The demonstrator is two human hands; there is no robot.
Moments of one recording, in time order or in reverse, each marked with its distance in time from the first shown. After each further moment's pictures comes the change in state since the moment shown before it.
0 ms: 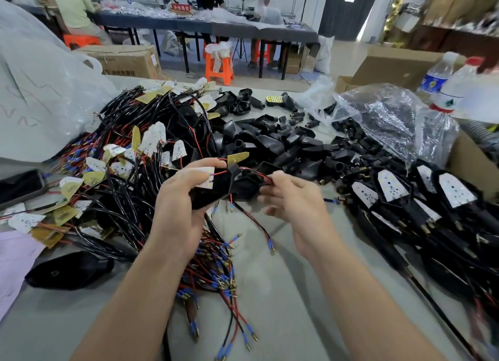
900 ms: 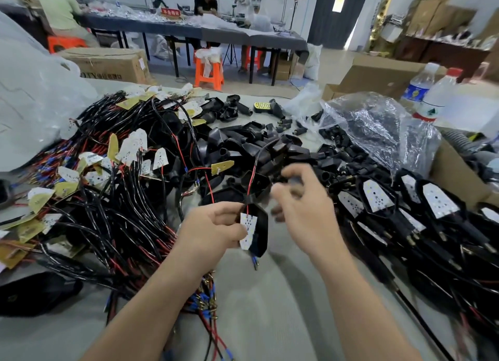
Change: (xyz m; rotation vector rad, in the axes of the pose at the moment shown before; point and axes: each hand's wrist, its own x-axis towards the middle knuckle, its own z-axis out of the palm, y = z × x) left_hand -0.007 -0.036 0.029 0.393 -0.139 -0.297; right_hand 0.014 0.002 -0.038 -0.342 0.030 -0.305
